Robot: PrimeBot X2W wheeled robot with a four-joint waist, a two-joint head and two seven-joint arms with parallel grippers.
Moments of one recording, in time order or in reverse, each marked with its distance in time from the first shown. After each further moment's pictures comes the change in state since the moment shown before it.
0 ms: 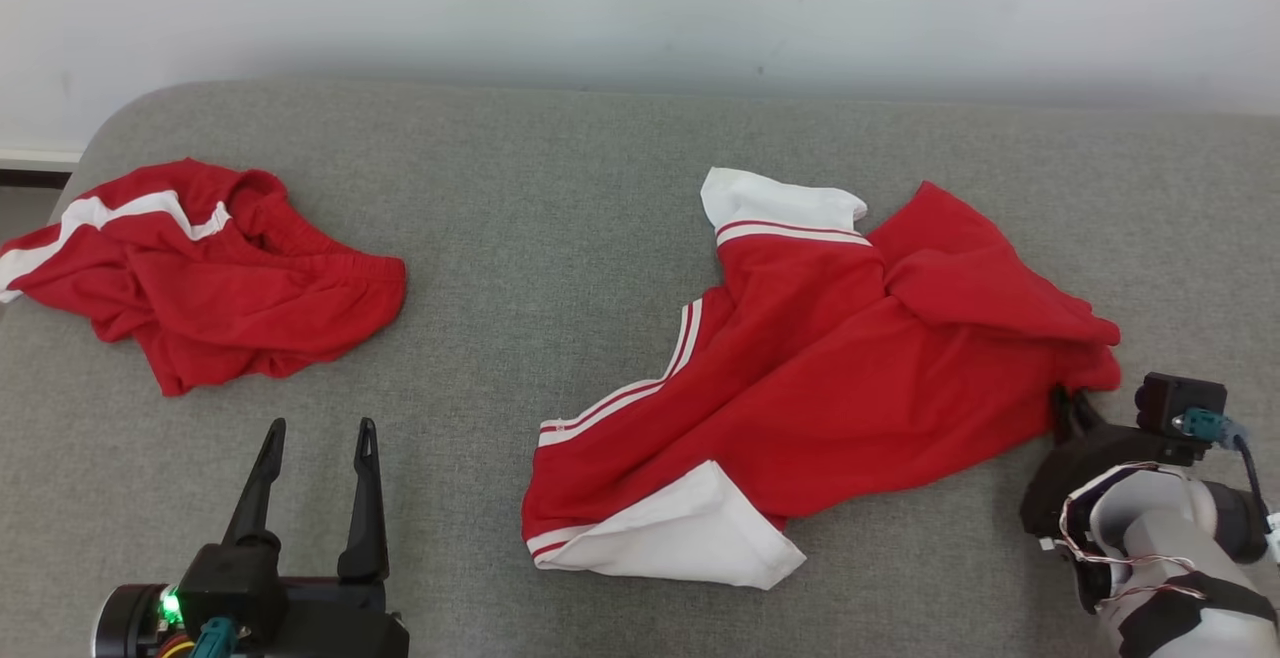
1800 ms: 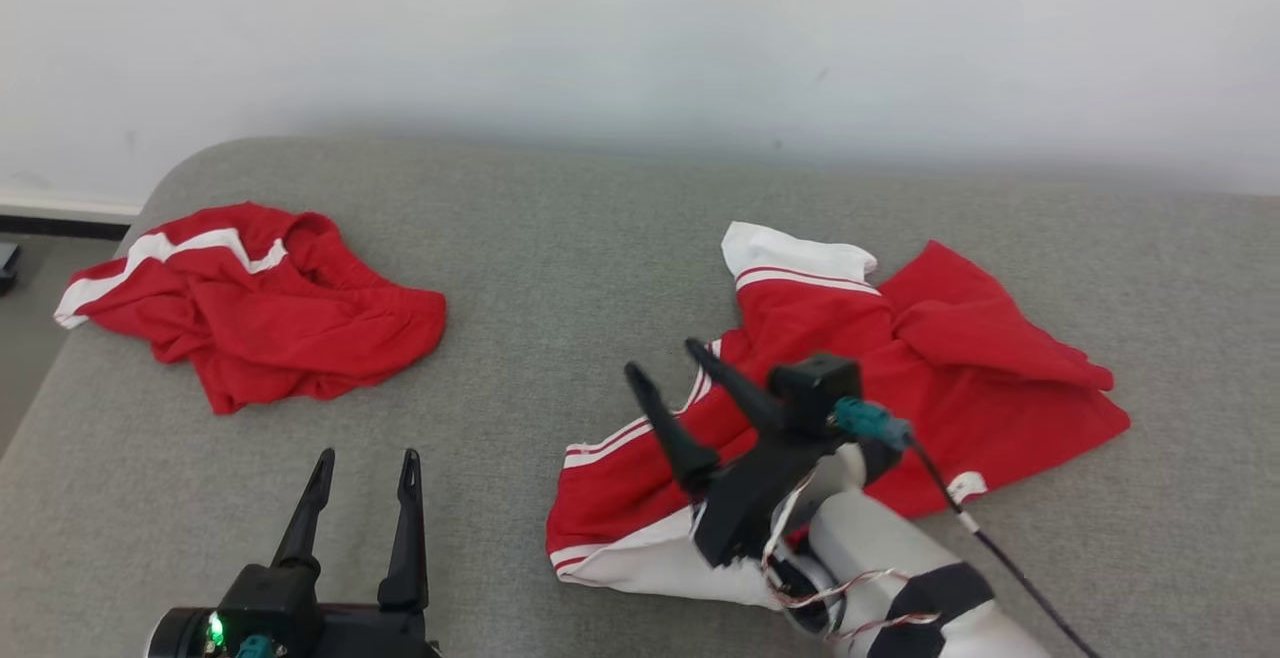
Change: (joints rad) left arm 0.026 -0.058 -0.005 0.038 -0.001 -0.048 0.000; right arm -0.030 0.213 0.744 -0.330 0.356 0.000 -0.086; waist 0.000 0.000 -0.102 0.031
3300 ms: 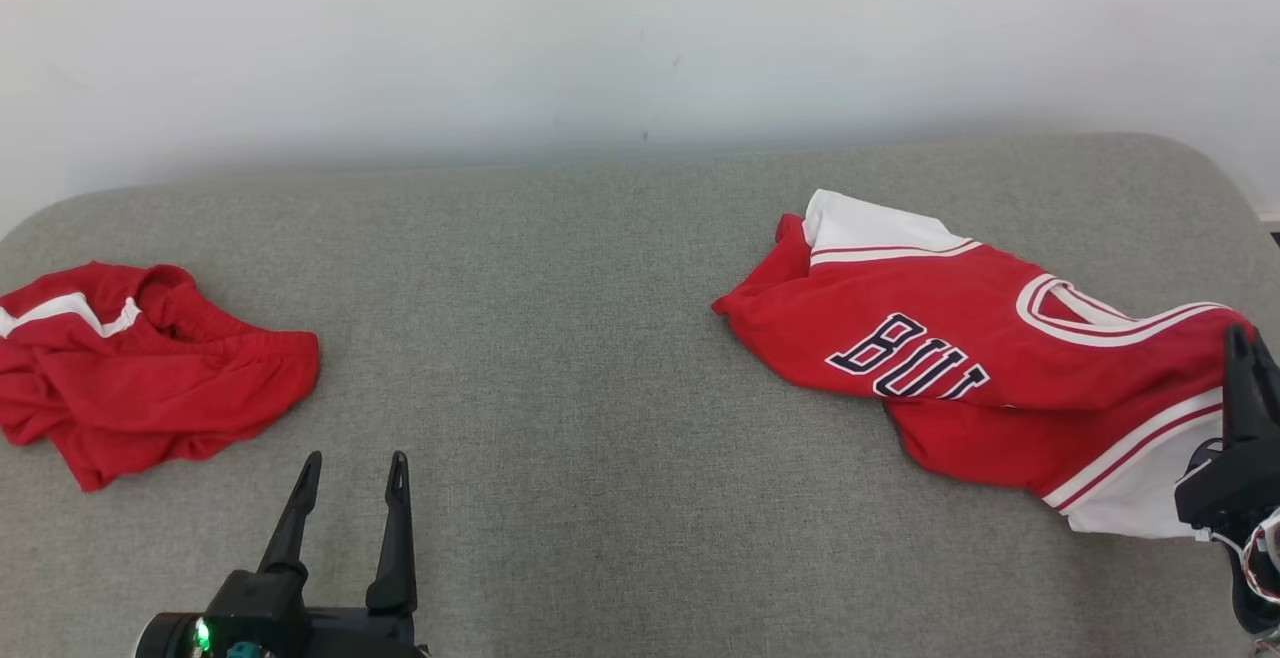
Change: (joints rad) left arm 0.016 0.004 0.018 -0.021 0.003 -0.002 0.000; right arm 0.358 -0.315 -0.887 -0.372 -0.196 0.000 0.192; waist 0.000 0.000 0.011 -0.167
